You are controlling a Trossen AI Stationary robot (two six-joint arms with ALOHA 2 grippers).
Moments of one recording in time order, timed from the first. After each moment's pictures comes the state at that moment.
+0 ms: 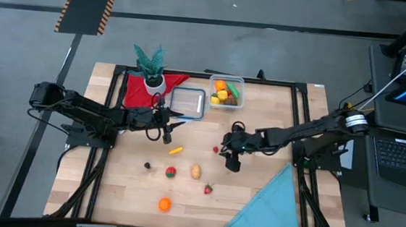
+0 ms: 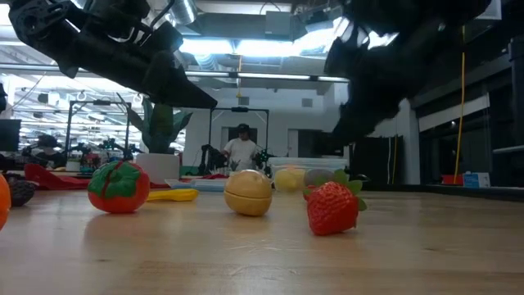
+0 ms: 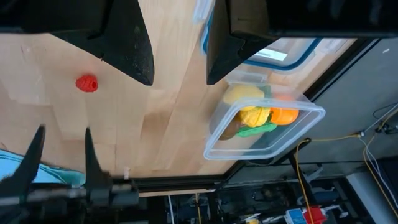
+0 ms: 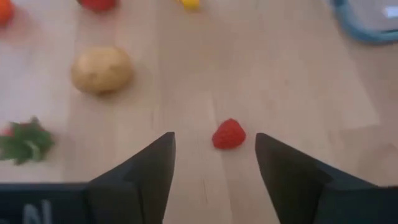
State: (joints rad) left arm 0.05 1.21 0.35 0.58 -0.33 0.06; right arm 0.13 1.52 0.76 -0.06 0.11 0.25
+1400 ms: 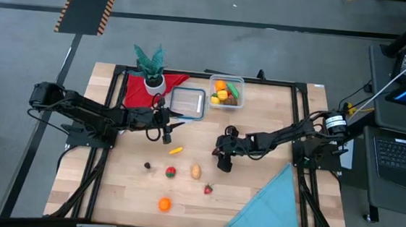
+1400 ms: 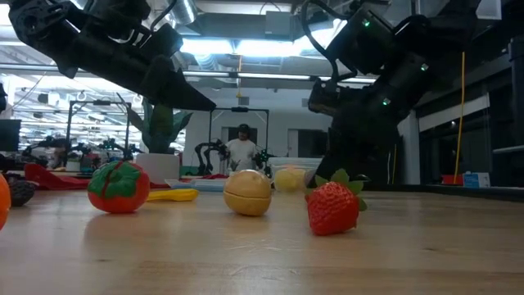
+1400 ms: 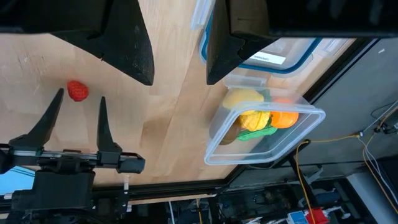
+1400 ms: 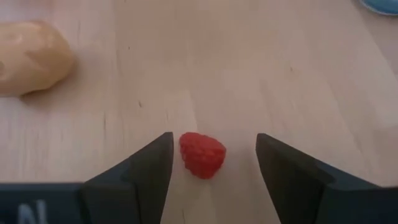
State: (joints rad) left arm 0.05 1.21 0.35 0.56 -0.33 0.08; right arm 0.13 1.75 0.76 0.13 0.19 0.28
